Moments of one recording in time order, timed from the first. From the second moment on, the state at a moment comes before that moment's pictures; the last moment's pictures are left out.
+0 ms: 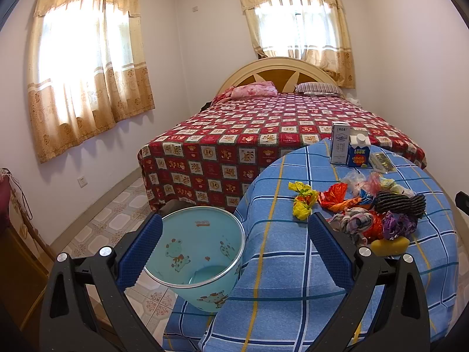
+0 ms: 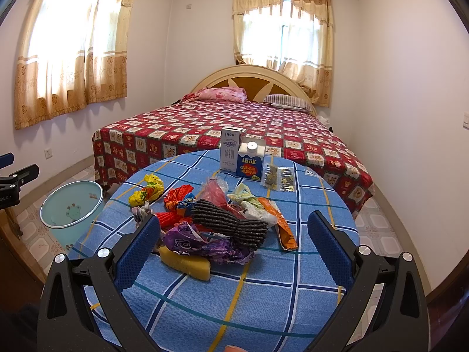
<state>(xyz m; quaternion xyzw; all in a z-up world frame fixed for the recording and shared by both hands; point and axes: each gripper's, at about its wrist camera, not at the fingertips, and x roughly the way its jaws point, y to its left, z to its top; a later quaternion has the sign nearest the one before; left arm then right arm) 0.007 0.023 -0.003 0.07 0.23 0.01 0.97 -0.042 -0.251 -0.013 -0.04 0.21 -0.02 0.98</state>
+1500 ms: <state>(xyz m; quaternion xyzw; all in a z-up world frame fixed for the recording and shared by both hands) 0.089 -0.096 -0.120 0.11 0.30 -0.10 0.94 0.019 -0.325 -0.111 -0.02 0.29 -0.10 0.95</state>
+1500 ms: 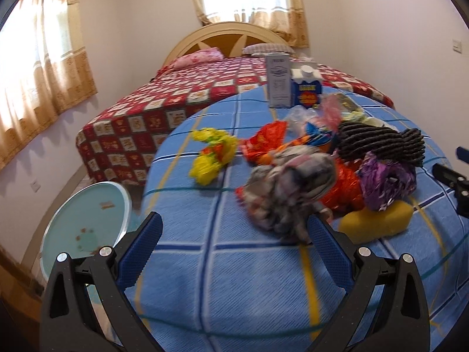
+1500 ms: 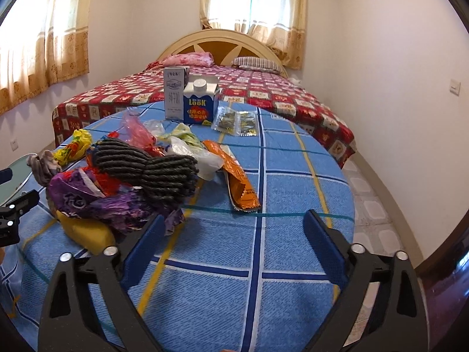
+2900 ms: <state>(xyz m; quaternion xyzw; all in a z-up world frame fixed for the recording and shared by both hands) 0.084 -0.003 -0.081 0.09 0.33 -0.06 0.94 0.053 -0.293 -0.069 0.01 0.24 0.03 0.97</state>
